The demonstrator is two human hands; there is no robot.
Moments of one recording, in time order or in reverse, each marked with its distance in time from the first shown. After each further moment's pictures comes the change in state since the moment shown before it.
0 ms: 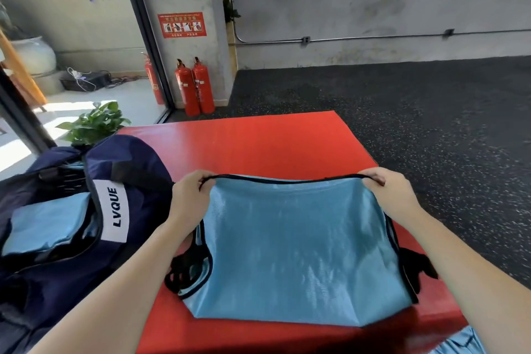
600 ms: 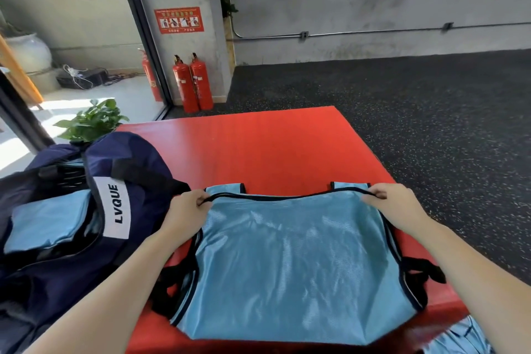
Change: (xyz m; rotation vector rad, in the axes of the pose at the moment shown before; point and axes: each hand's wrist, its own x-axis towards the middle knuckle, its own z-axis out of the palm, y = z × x) left_hand -0.016 -0.036 -0.002 0.177 -0.232 -0.080; right_hand -0.017 0.029 0.002 -0.214 -0.153 0.047
